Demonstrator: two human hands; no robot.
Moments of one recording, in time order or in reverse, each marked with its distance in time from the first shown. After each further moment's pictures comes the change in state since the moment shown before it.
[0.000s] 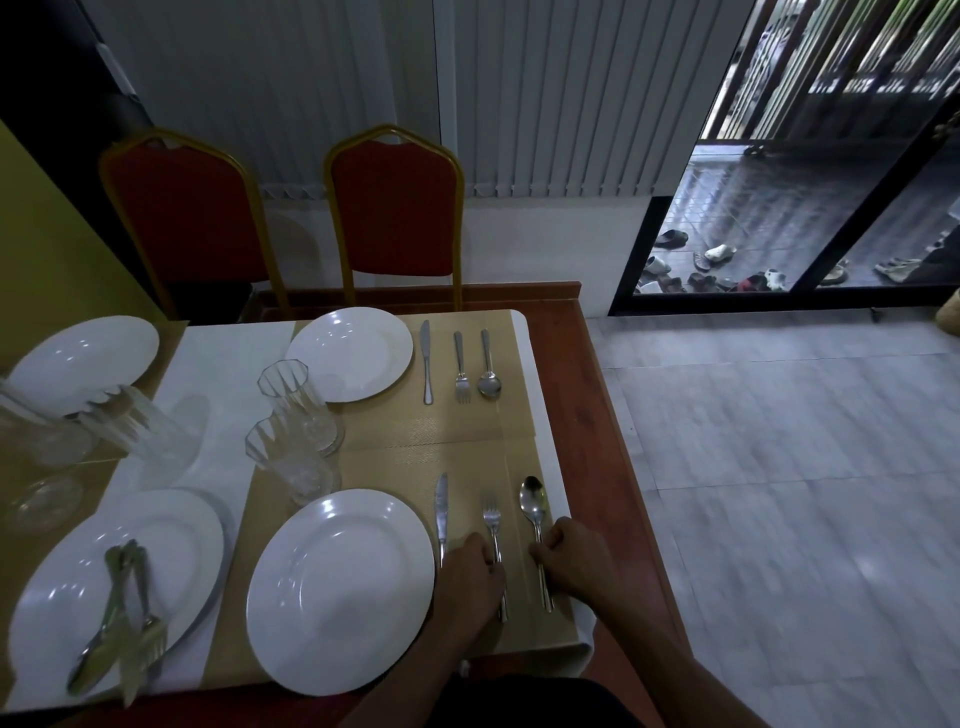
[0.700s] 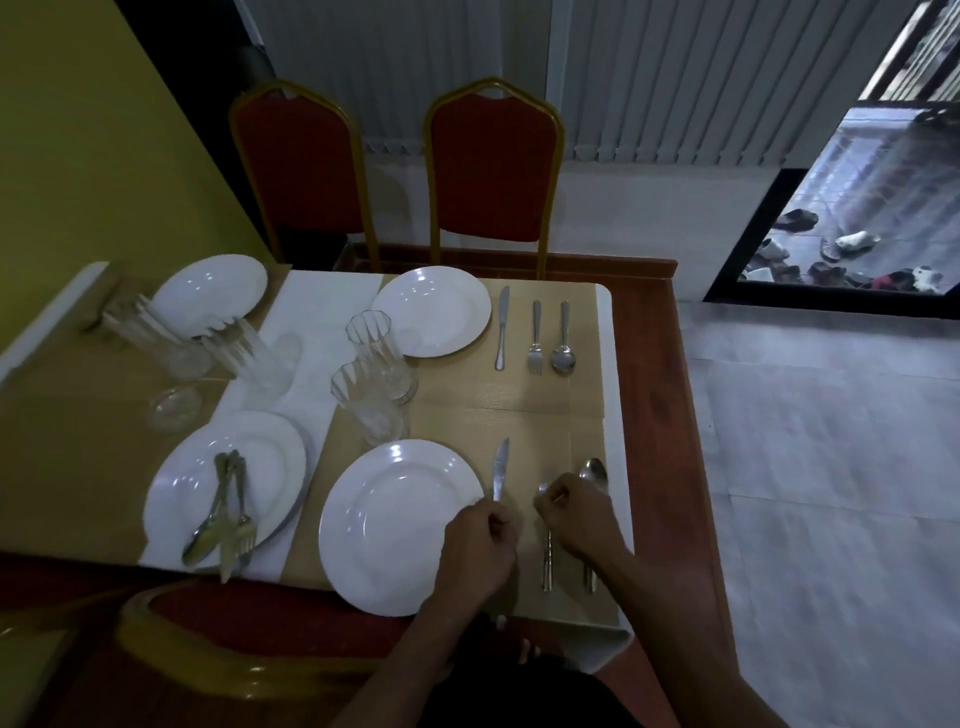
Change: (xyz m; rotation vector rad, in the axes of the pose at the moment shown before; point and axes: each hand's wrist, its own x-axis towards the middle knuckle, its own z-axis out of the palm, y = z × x) left_hand -0.032 -0.003 -0.047 -0.119 0.213 -0.084; right_hand -0.011 -0.078 -0.006 0.127 -0.080 -0.132
